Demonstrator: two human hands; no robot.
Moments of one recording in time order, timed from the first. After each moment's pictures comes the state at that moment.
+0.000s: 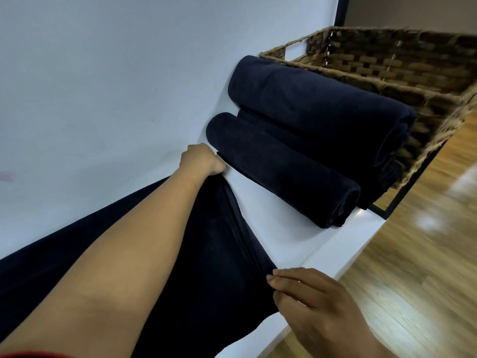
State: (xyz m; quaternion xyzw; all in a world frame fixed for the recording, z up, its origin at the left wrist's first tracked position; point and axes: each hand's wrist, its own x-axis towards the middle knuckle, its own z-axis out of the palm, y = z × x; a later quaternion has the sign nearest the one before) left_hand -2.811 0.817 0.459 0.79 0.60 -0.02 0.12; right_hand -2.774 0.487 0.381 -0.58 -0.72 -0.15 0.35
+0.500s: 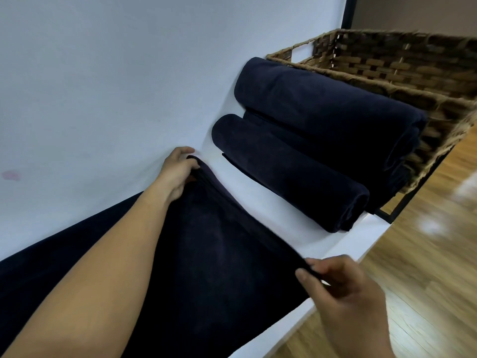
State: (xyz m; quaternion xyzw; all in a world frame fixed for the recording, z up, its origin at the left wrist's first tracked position) left_hand -2.882 0.834 0.437 0.58 0.51 0.31 0.55; right_hand -2.788 0.487 0.404 -0.64 -0.26 0.17 0.70
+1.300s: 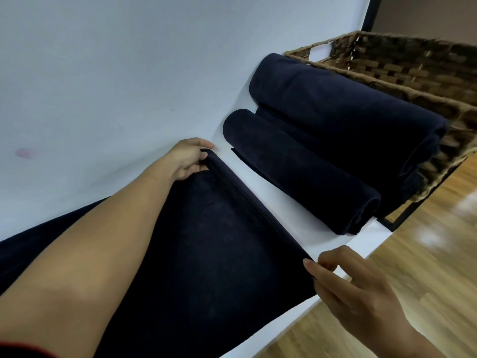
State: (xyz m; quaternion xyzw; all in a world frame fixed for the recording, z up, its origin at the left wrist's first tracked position) left_hand -2.878 0.855 0.445 0.59 0.50 0.23 0.58; right_hand -2.732 0.486 0.387 -0.61 -0.70 -0.15 0.34
